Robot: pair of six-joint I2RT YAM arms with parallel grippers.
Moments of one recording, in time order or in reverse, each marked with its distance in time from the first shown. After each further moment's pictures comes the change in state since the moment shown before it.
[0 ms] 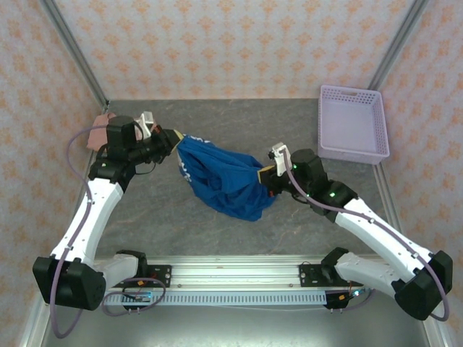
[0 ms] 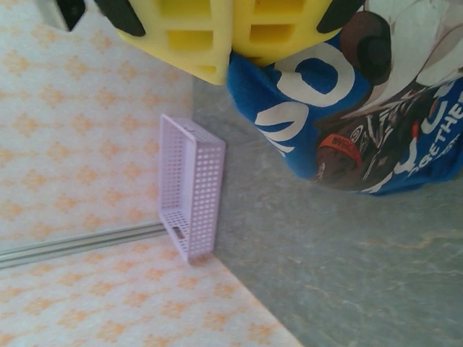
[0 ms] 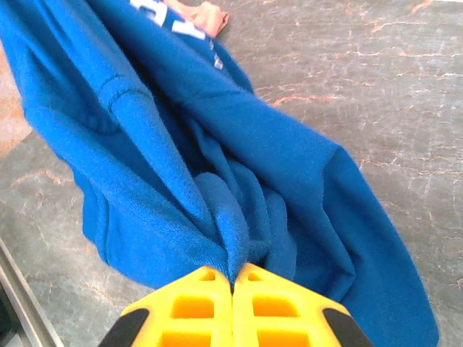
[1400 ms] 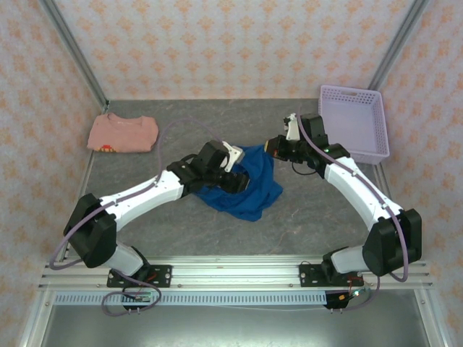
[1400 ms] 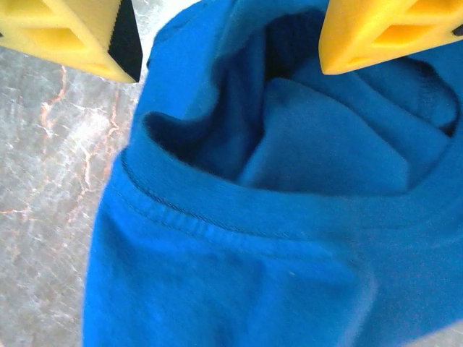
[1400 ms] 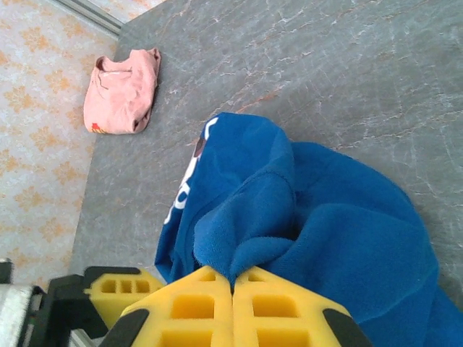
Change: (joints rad) left arm -0.633 0.367 0.047 0.005 -0.437 0.690; right arm -0.283 0.373 0.275 -0.076 -0.232 0.328
